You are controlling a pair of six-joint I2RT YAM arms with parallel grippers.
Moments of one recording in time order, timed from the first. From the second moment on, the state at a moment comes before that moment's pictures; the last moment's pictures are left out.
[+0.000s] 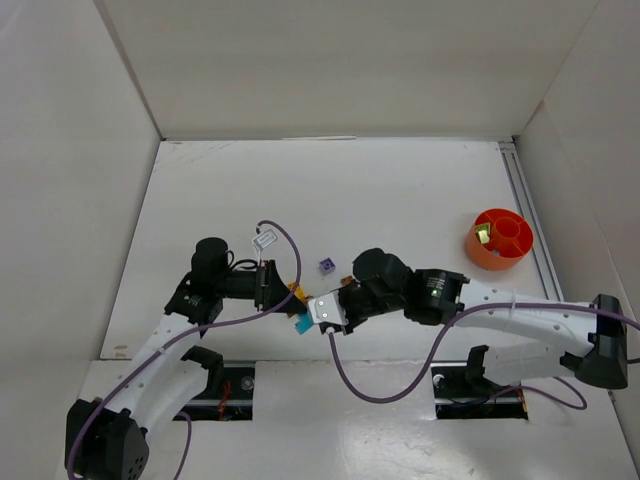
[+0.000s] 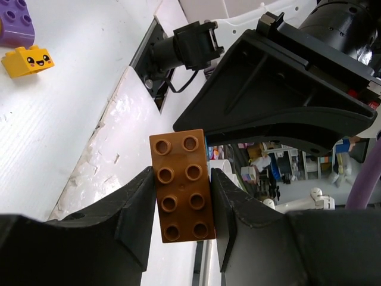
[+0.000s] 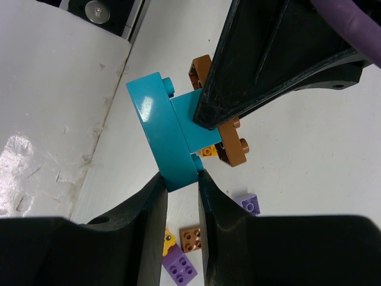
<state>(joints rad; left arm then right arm) -0.34 0.77 0.43 -0.07 1.20 -0.78 1.19 1.21 1.02 -0.40 -0.31 -0.72</state>
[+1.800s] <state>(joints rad) -0.25 1.23 0.81 0.02 0.50 -0.62 0.14 1.57 1.50 -1.27 0.82 -0.03</state>
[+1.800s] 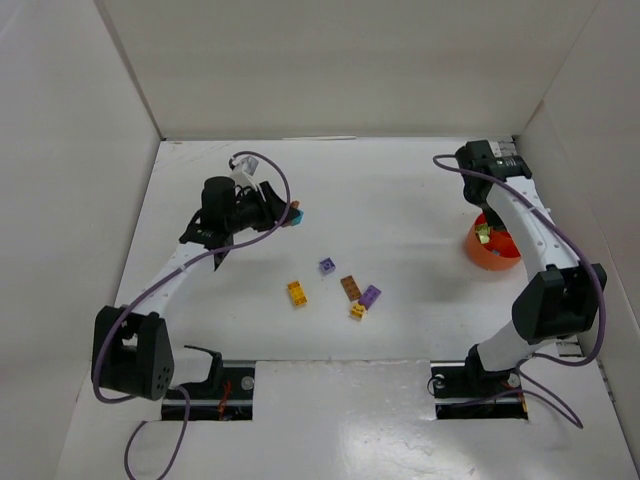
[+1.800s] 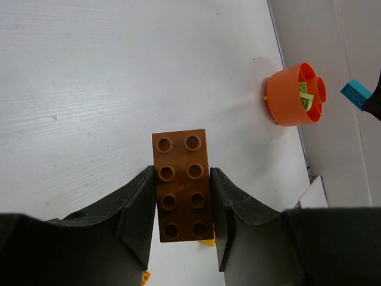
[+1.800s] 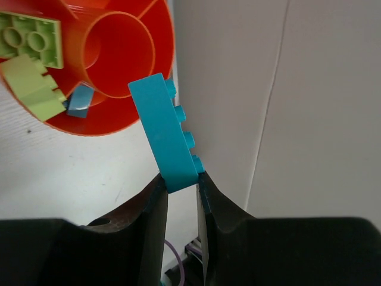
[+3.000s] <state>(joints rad) -0.05 1.75 1.44 0.00 0.74 -0.45 0.10 1.52 1.49 -1.34 0.39 -0.07</state>
